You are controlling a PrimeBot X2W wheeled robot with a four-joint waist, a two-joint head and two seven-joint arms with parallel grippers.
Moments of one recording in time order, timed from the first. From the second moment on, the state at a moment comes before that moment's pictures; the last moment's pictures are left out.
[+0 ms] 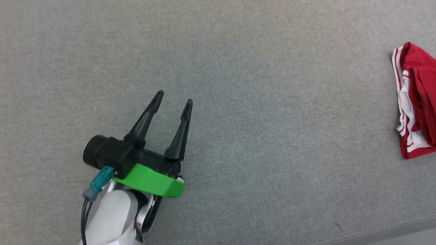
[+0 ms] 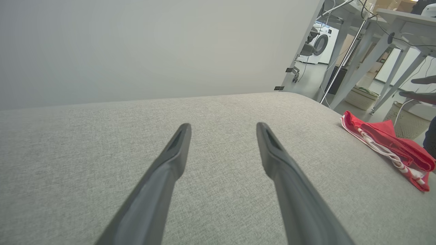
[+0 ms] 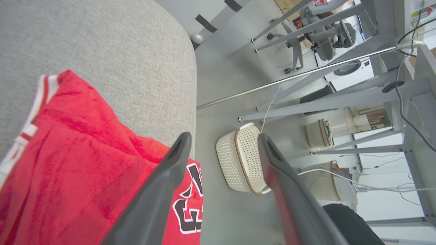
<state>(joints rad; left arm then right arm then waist) -0.25 0.20 -0.30 -0.03 -0.31 -0.13 -0.26 -0.70 -0.71 0.10 0.50 -0.08 0.13 0.14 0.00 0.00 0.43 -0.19</state>
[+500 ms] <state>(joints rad) -0.08 0.13 -0.18 0.01 -0.33 -0.13 -0.26 -0.51 -0.48 0.04 0.32 0.10 0.13 -0.04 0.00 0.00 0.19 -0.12</state>
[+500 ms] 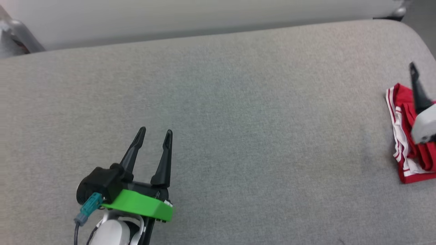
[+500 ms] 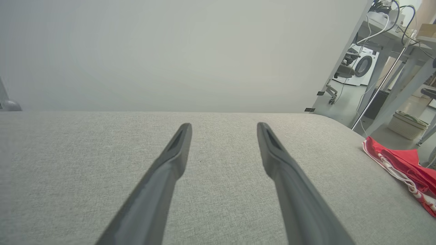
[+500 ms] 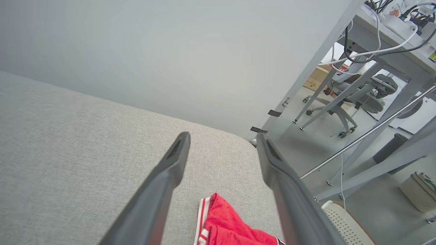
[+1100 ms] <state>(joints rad) 0.01 0.10 -0.11 0.08 -0.31 -0.13 -0.26 -0.11 -0.15 -0.04 0.17 0.20 0.13 -0.23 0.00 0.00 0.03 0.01</state>
